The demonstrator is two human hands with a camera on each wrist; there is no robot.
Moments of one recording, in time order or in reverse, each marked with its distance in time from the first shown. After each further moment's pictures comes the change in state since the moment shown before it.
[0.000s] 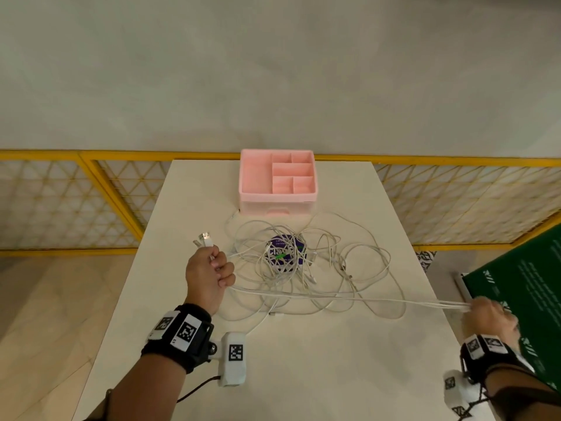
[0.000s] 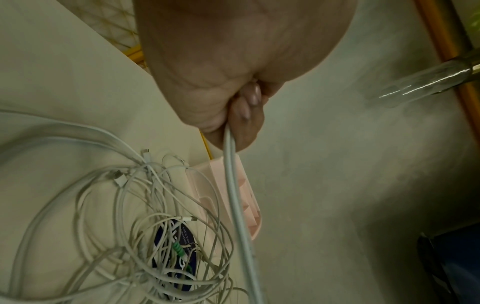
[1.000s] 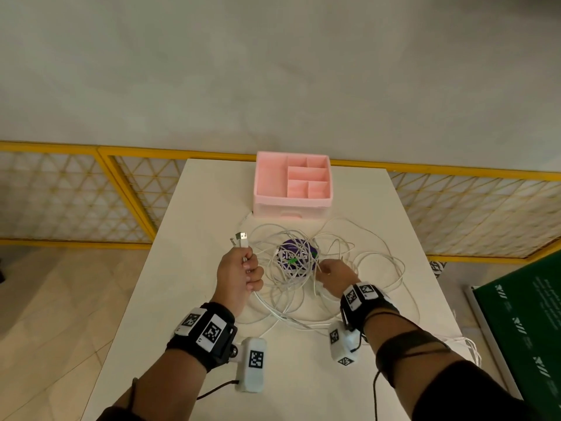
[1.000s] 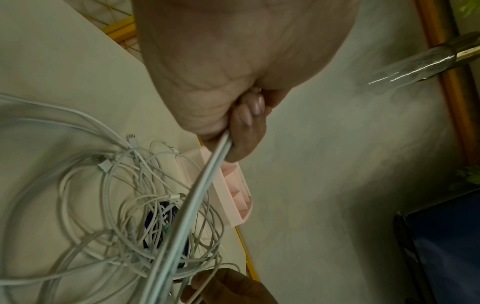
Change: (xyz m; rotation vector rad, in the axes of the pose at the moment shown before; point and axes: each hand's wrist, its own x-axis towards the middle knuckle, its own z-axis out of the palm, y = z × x) left_hand 0.003 -0.008 0.013 0.083 -0.095 -0.091; right_hand -0.080 -0.258 0.010 0.459 -0.550 -0.678
